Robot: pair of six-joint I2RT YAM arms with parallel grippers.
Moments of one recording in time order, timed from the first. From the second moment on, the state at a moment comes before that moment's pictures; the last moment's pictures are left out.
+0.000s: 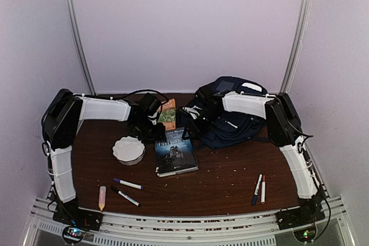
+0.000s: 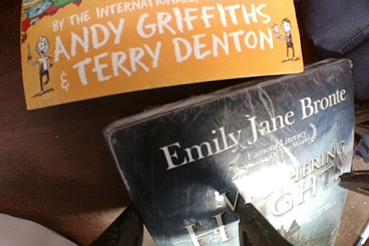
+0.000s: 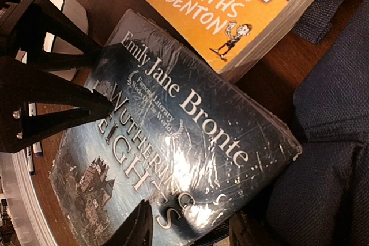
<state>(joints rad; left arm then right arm) -0.64 2.01 1.38 -0.50 0.09 -0.60 0.63 2.41 2.01 -0.73 -0.56 -0.05</state>
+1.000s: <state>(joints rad) -0.64 2.01 1.35 -0.53 0.31 -0.62 0.60 2.36 1.90 -0.68 -0.68 0.13</state>
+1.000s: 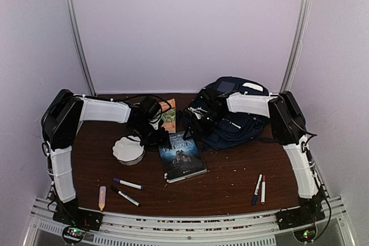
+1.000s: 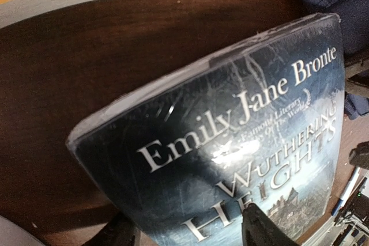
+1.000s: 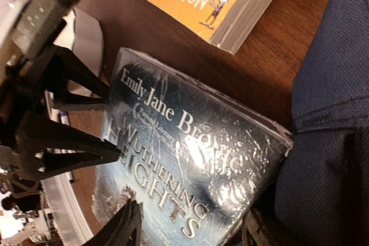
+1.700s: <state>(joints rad) -0.64 1.99 1.33 -0.50 0.33 -0.61 0.56 2.25 1.72 -0.42 -0.87 0.39</state>
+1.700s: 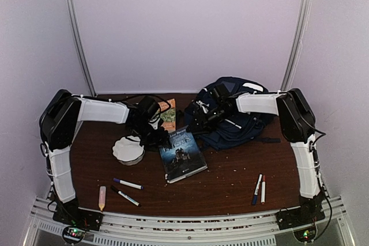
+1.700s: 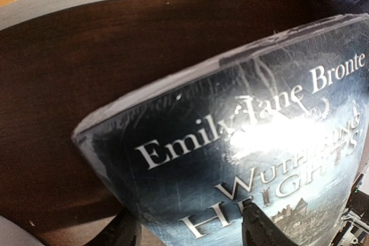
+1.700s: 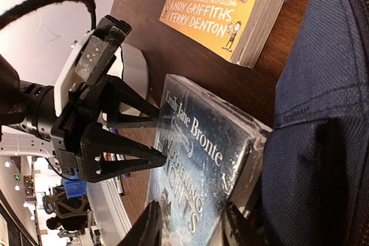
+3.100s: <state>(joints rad) -0.70 1.78 1.14 -0.58 0.30 -0.63 0.63 2.10 1.52 -0.60 -0.71 0.13</state>
